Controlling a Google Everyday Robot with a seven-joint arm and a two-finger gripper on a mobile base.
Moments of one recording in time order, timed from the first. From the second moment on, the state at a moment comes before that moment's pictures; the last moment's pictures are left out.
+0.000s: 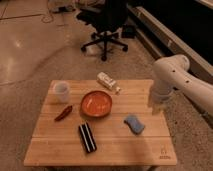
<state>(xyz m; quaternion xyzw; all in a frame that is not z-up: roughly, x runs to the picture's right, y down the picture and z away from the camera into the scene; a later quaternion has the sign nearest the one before) 0.215 0.094 0.714 -0.36 -0.06 -0.10 0.93</state>
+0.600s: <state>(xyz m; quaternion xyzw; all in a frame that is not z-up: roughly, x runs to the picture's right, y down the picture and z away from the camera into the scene) 0.218 0.104 0.711 -0.36 -0.09 -0.09 0.93</state>
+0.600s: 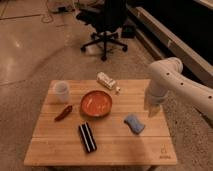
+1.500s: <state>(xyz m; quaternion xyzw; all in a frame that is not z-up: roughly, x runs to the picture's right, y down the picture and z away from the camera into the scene) 0.209 0.107 0.727 -0.41 -0.11 -0.13 0.89</state>
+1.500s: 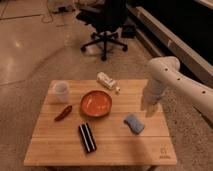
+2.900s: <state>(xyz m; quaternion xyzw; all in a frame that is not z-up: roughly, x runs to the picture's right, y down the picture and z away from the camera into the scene) 0.173 0.113 0.754 -0.42 -0.16 -0.16 0.88</state>
